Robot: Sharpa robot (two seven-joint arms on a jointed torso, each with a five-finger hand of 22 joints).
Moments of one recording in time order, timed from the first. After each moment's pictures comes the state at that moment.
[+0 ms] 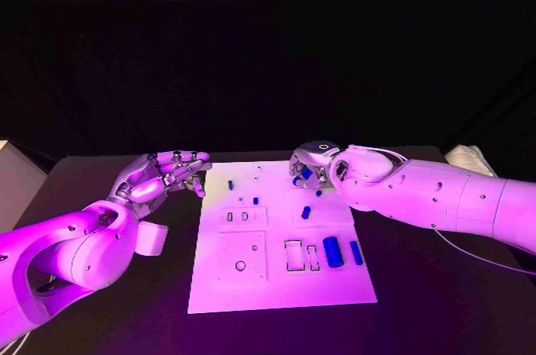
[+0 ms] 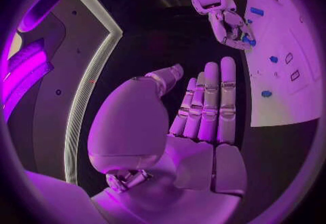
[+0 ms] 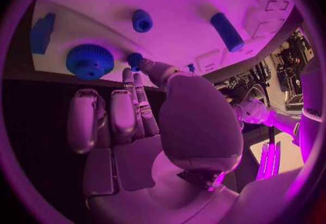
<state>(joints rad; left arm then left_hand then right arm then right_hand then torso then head) 1.22 -0.98 -0.02 1.74 -0.09 -0.31 0.42 1.34 -0.19 0.57 0.09 0.06 0.87 0.21 0.24 0.21 1.12 0.15 0.07 0.07 1.07 0.07 0.73 0.63 0.16 1.01 0.16 0.80 0.49 1.33 -0.68 -0.15 1.23 -1.63 -0.28 -0.10 1.31 -0.25 0.61 0.04 0.12 1.05 0.15 0.17 0.32 1.16 0.09 0.06 0.08 1.46 0.00 1.26 1.06 0.08 1.43 0.10 1.33 1.23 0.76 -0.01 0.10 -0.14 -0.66</state>
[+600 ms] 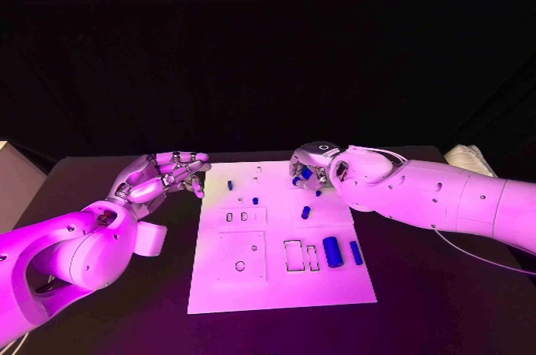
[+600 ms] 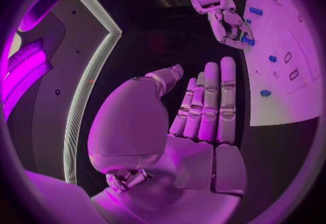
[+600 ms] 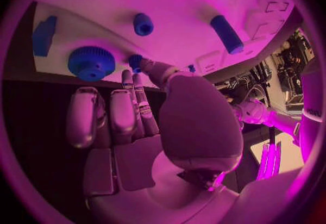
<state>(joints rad) 1.22 -0.98 -0.02 1.73 -0.09 -0.31 0.41 1.34 -0.19 0.57 0.09 0.06 0.87 0.21 0.24 0.21 1.12 0.14 0.07 0.07 1.07 0.07 0.73 0.63 0.16 1.01 0.16 0.80 0.49 1.33 -0.69 -0.15 1.24 -1.63 -0.28 -0.10 1.31 -0.25 0.59 0.04 0.12 1.05 0.15 0.17 0.33 1.14 0.09 0.07 0.08 1.47 0.00 1.25 1.04 0.08 1.42 0.11 1.31 1.22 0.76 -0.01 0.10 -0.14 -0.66</state>
